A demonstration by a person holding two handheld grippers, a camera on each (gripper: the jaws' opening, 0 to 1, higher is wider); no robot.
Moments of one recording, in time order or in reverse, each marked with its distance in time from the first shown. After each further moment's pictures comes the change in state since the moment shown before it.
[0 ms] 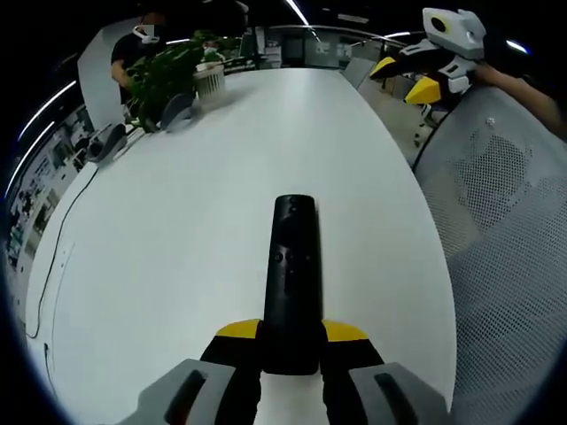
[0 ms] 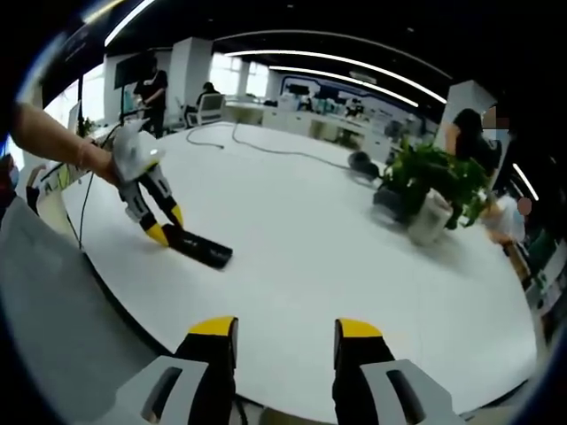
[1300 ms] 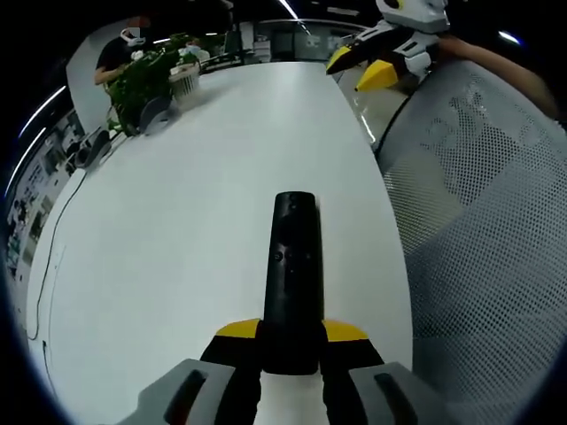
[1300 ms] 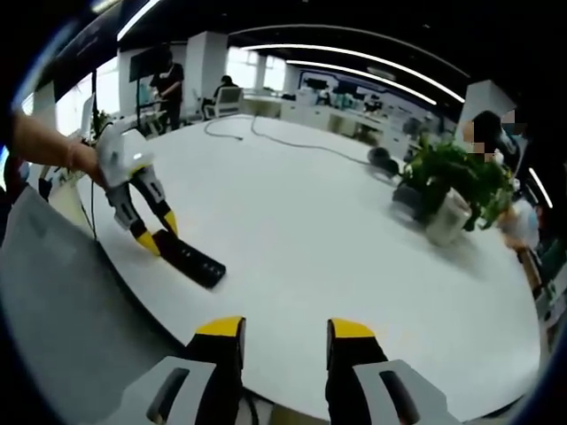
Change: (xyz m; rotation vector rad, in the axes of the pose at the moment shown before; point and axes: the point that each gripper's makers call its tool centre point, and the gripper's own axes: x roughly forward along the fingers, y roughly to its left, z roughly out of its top) left arm -0.005 -0.056 -0.008 0.030 0.032 -0.017; right arm 0.004 0.016 -0.005 -0.036 0.032 0.088
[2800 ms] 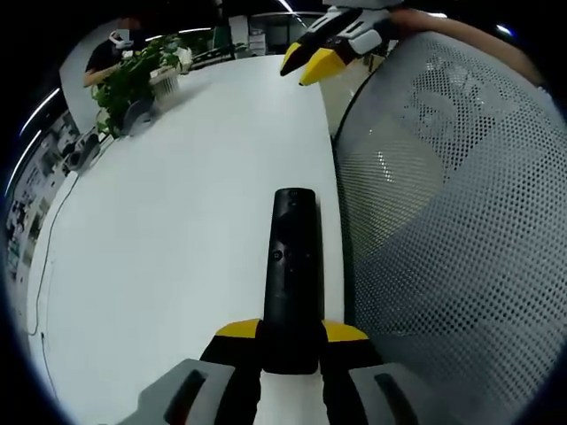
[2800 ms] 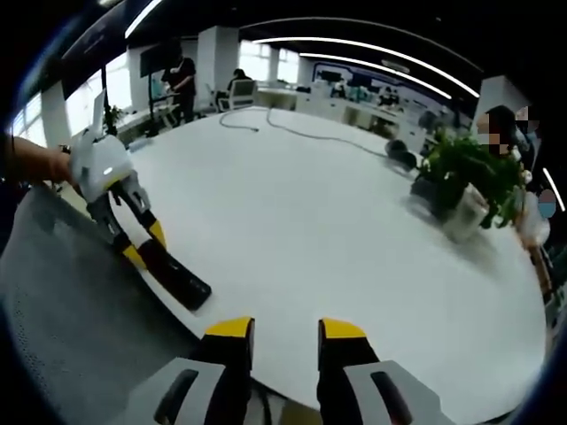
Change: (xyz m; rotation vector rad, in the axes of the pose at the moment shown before) left arm -0.005 -0.057 -0.008 0.007 0.040 -0.004; right arm 0.005 0.015 -0.010 -0.018 0.052 0.085
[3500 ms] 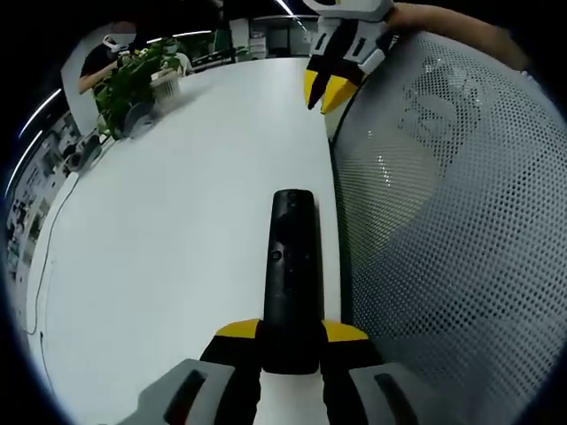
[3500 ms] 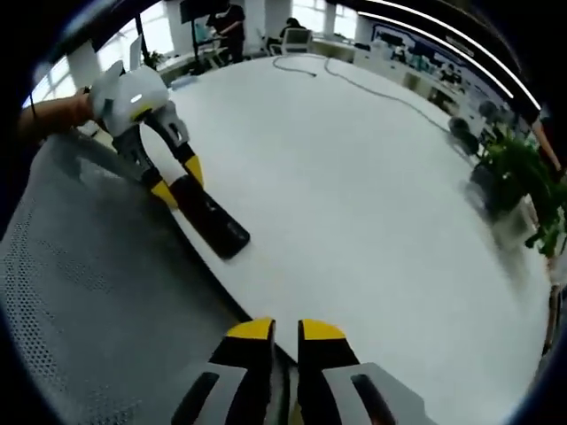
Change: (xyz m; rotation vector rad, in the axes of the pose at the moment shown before) left arm -0.001 -0.001 -0.001 0.007 -0.024 -0.006; right arm 0.017 0.035 -0.024 -0.185 0.268 0.218
